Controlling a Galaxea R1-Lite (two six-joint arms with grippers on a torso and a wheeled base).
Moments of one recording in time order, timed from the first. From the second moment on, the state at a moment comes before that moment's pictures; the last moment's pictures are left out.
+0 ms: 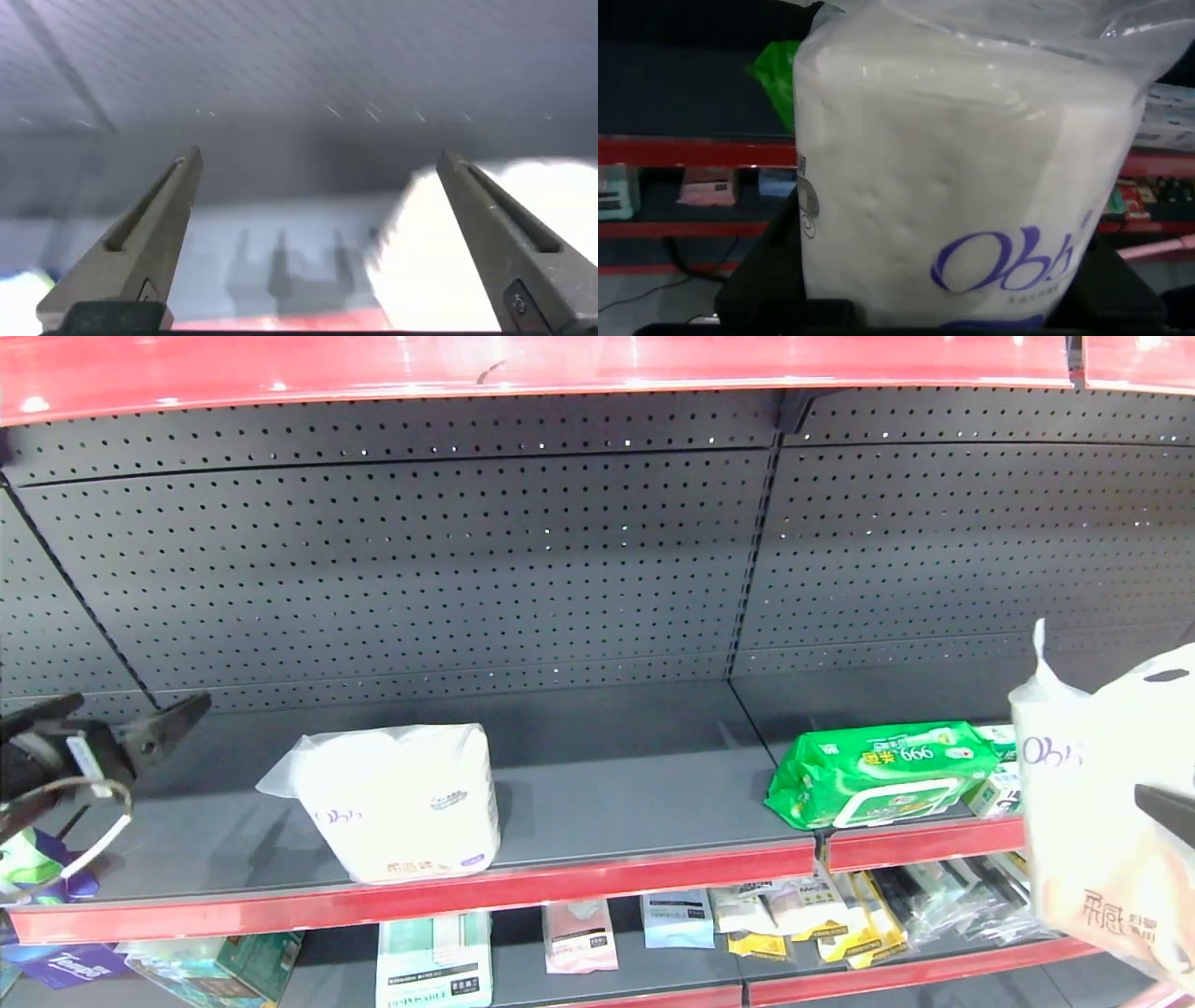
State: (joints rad) left arm 0.17 1.19 -0.41 -0.62 -0.14 0.01; right arm 0.42 0.88 -0.67 0.18 -0.46 -0.03
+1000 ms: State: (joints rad) left arm -0.03 0.04 -0.50 0.69 -0.33 0.10; right arm 0.40 0.89 -0.67 0.14 -0.26 -0.09
